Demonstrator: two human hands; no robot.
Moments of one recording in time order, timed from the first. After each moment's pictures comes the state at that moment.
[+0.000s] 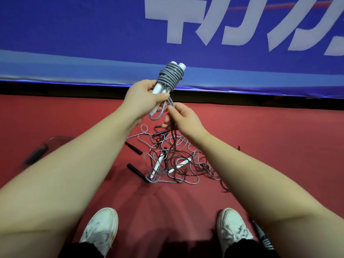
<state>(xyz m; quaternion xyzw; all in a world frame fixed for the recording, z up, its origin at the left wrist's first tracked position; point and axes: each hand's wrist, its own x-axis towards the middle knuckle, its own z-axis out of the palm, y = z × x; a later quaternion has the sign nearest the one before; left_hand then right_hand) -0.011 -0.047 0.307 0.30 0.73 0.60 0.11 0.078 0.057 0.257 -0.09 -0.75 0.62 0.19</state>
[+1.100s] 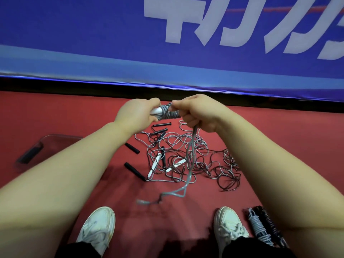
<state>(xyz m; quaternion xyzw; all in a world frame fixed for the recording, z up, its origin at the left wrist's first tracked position) -0.025 -0.065 0.272 0.47 0.86 0.15 -0.12 0.104 0.059 0.322 -0.18 -0.76 0.62 0.03</state>
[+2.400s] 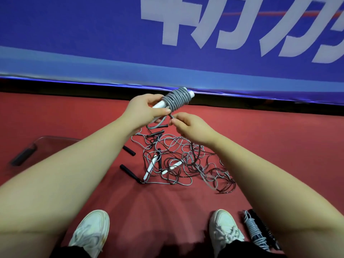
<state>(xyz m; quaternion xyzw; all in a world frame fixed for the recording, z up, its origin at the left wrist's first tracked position) -0.007 -0.043 0.280 0.35 0.71 0.59 0.17 0.105 0.087 0.264 -0.09 -0.93 0.34 0.11</state>
